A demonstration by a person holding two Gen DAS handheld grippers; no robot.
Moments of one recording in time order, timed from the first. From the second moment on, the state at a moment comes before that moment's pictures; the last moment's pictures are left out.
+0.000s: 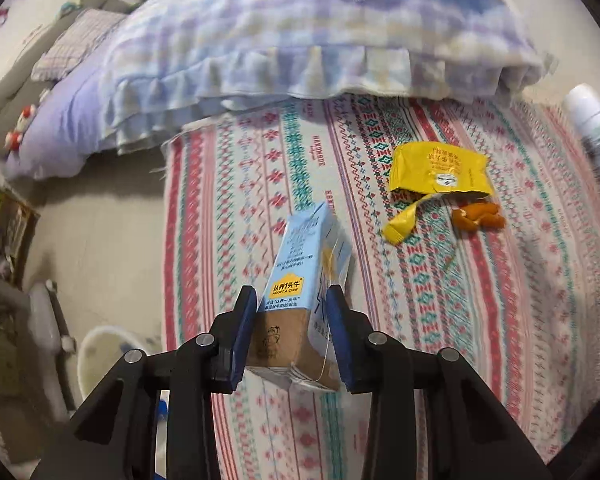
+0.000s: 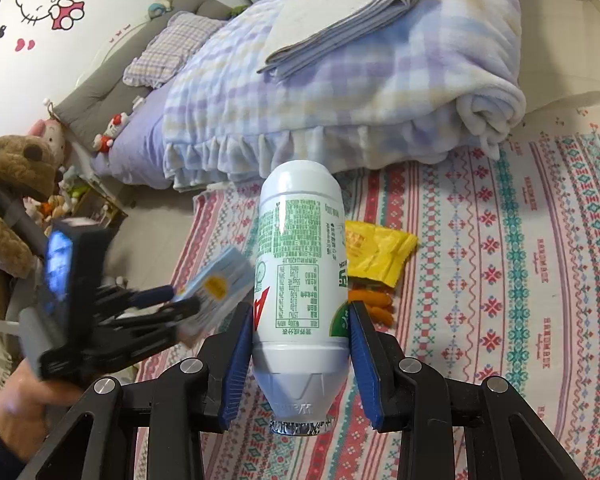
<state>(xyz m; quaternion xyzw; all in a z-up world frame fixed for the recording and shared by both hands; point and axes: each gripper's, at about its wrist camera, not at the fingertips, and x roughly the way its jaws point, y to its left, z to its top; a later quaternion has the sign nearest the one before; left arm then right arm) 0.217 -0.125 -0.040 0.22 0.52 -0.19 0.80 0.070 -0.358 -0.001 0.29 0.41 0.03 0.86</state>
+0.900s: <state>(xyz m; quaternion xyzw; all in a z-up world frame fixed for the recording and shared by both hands) 0.188 -0.096 -0.115 0.04 0.60 -0.15 0.79 0.082 -0.321 -0.019 0.24 0.44 0.04 0.86</state>
